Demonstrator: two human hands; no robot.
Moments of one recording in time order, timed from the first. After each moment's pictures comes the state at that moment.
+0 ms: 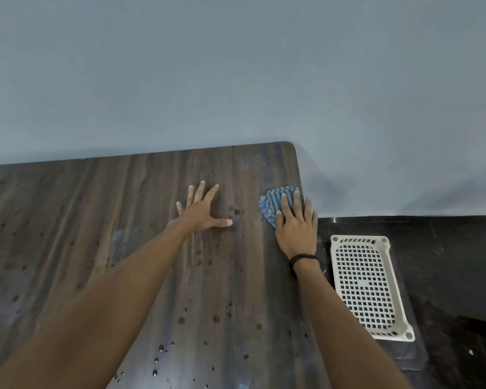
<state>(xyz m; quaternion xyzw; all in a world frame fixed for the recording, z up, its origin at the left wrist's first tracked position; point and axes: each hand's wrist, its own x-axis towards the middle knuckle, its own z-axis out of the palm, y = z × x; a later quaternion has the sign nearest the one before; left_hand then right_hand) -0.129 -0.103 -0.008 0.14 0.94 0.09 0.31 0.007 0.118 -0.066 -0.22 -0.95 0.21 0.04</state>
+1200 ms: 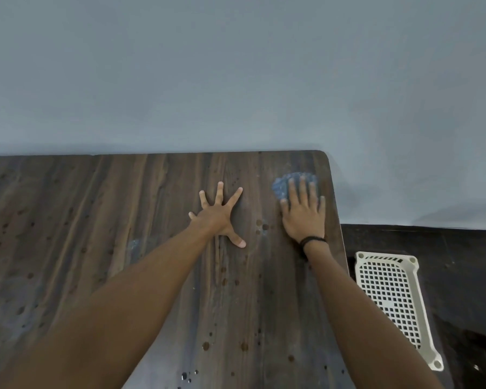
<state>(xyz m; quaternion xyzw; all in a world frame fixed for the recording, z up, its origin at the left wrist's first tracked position) -0.170 -0.114 0.002 0.15 0.90 0.02 0.41 -0.089 0.092 -0.055 -0.20 -0.96 0.18 -0.04</state>
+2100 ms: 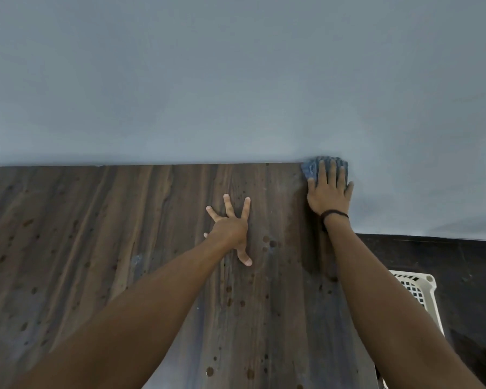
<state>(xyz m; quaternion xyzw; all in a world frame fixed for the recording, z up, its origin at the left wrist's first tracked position) -0.183 -0.077 -0.004 0.11 0.88 -0.09 0.45 -0.168 0.157 -0.048 -0.28 -0.94 0.20 -0.04</state>
